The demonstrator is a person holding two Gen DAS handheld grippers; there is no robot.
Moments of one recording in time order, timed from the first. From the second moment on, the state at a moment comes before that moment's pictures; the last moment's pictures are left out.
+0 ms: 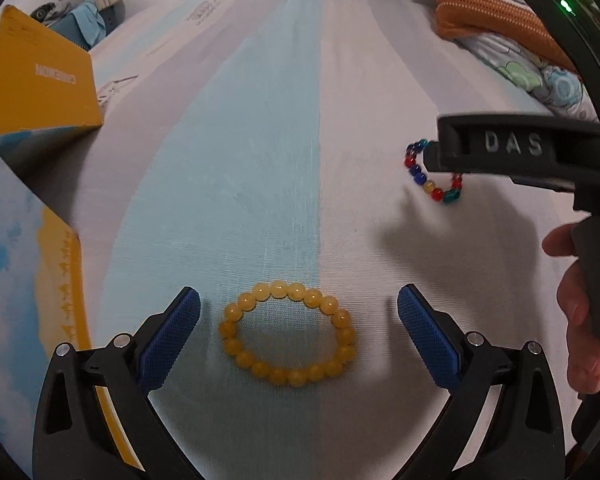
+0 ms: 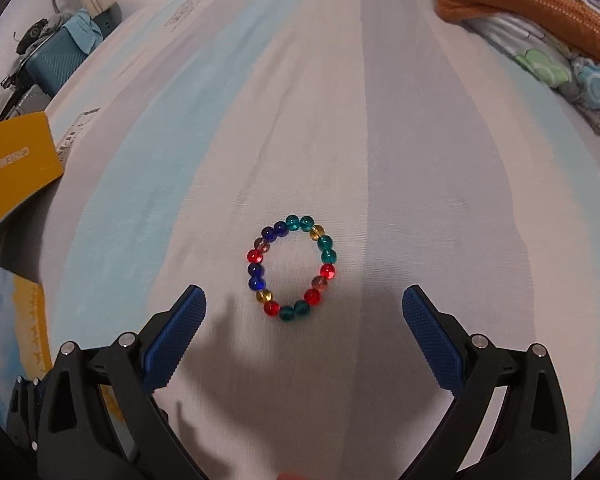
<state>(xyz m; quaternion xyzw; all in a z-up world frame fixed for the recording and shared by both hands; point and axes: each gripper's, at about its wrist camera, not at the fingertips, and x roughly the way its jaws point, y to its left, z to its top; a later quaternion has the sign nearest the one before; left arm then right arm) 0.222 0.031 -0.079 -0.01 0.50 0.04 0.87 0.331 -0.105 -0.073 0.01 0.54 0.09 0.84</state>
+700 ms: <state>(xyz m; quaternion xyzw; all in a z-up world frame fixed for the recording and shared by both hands) 0.223 0.034 -0.092 0.00 0.51 0.03 0.86 0.329 -0.085 -0.094 -0.04 0.54 0.08 0.83</state>
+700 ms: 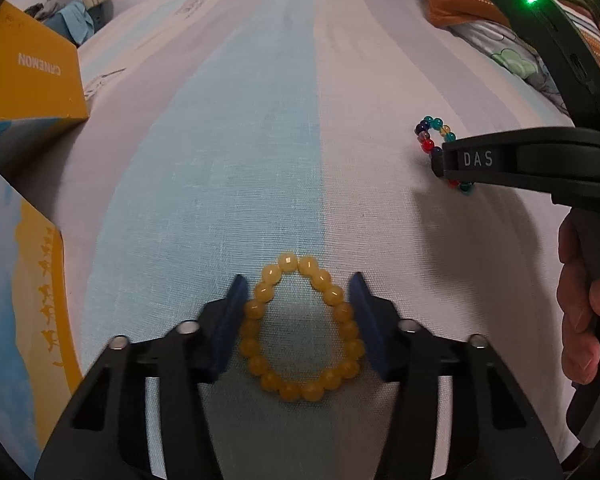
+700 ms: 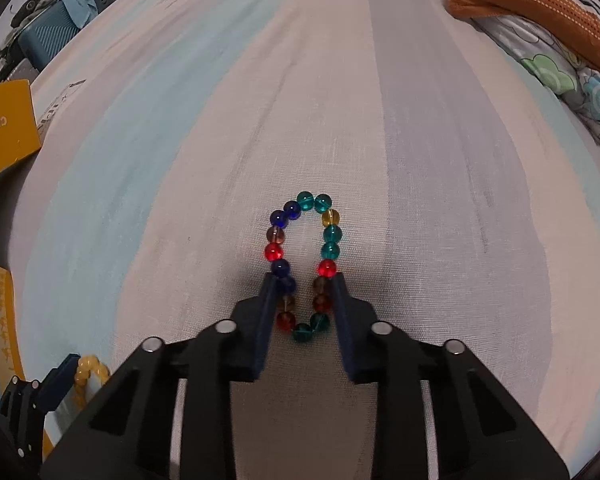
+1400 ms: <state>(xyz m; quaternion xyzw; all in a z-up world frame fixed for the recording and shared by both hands) 0.216 0.040 -0.068 -0.02 0.50 0.03 0.87 0.325 -0.109 -0.069 -0.01 0.53 0.09 0.84</state>
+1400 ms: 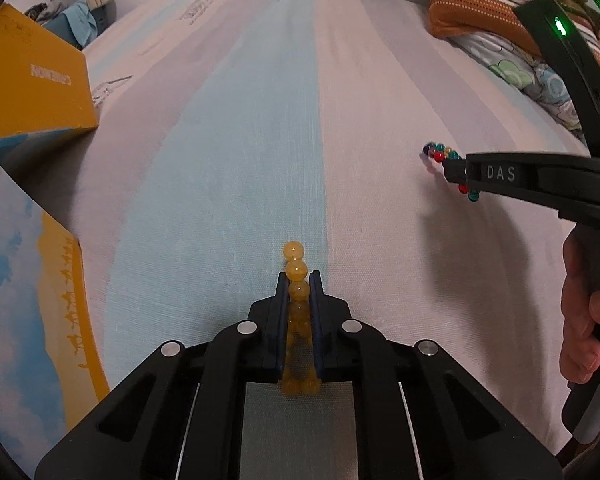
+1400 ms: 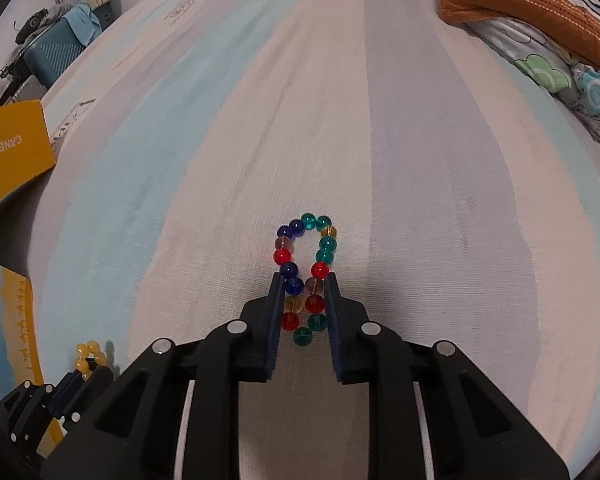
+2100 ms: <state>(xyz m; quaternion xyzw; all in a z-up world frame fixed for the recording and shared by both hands) 0.207 0.045 -0.035 -0.02 0.49 0.05 0.87 0.286 -0.114 -0.033 -0.03 0.50 0.10 0.86</state>
